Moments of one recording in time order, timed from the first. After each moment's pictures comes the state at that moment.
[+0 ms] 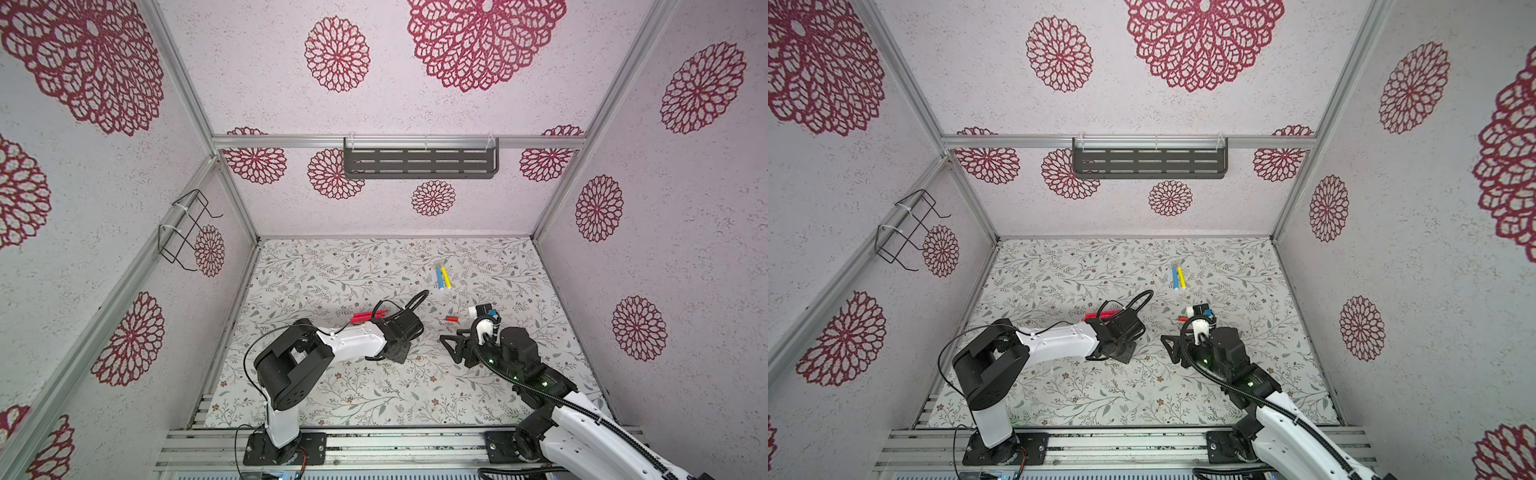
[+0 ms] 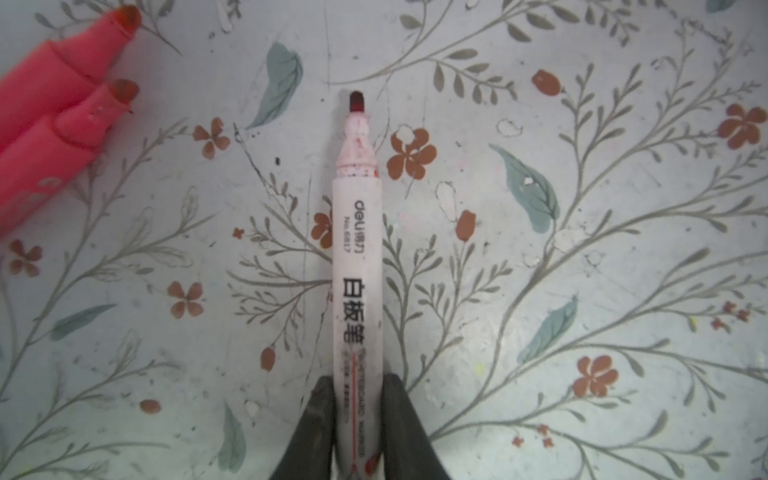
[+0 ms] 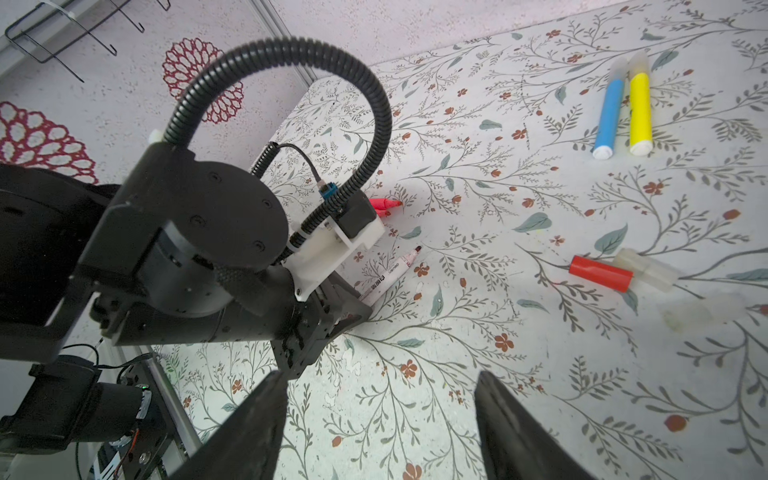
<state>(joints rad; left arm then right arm) -0.91 1.86 1.09 -0.50 -0.22 -0.45 0.60 0.68 0.41 -0.13 -0.20 0.45</state>
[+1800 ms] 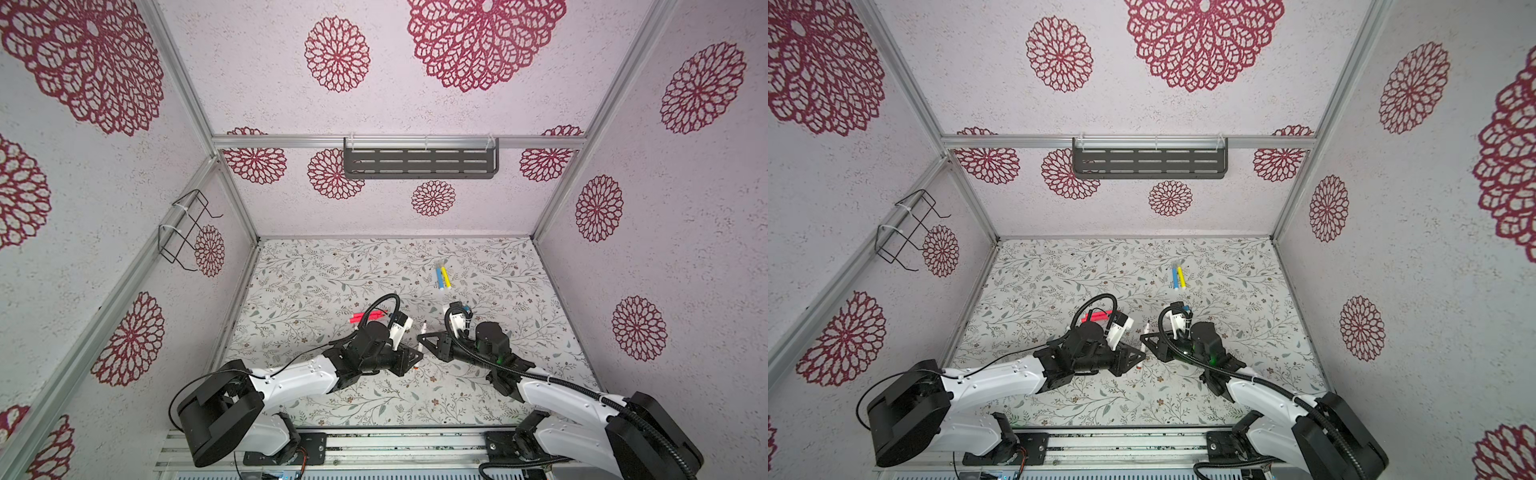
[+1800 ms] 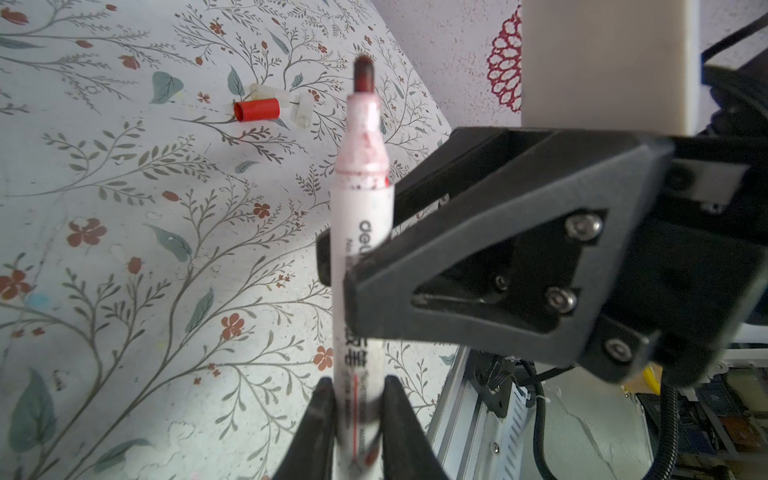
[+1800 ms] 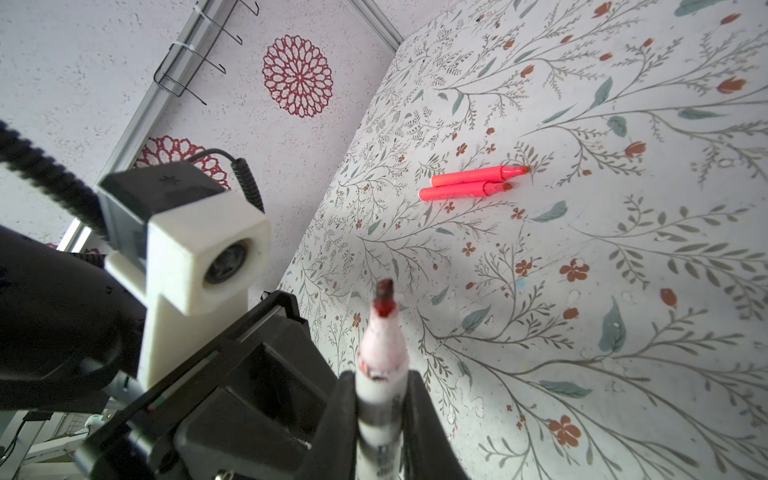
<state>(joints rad) -0.92 1.39 0.61 0.26 0.30 -0.58 0.66 1.11 0.35 0.48 -0.45 0.74</state>
